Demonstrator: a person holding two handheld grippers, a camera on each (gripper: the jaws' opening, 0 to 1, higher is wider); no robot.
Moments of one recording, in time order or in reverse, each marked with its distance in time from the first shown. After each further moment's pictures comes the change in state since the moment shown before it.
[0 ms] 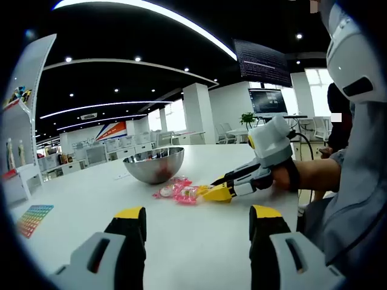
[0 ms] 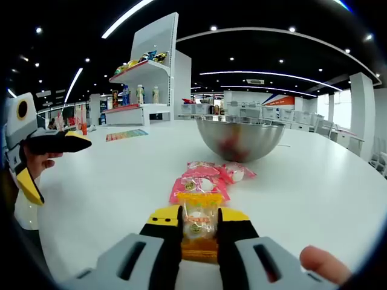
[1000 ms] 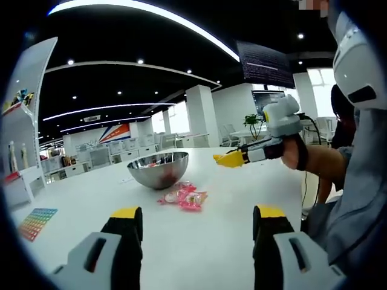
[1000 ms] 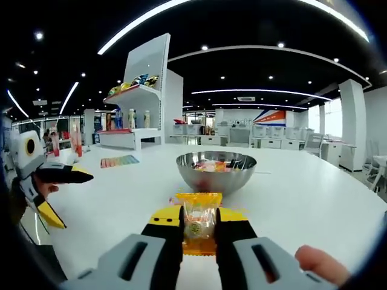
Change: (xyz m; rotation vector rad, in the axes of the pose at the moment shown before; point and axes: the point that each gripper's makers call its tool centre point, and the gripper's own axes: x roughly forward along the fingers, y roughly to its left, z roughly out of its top) left arm 0.003 0.008 0.014 0.001 -0.019 0.028; right arm -0.049 -0.052 0.078 0.023 -0.158 -0.066
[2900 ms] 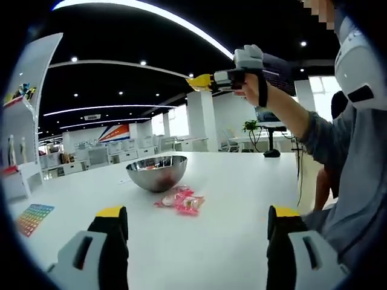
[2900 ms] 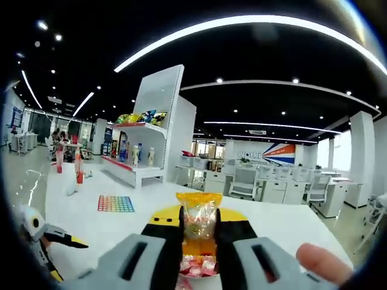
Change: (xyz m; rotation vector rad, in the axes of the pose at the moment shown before) left arm -0.005 -0.006 0.005 -0.034 -0.022 -0.012; right arm 0.049 -0.033 0.216 -0.126 -0.189 0.073
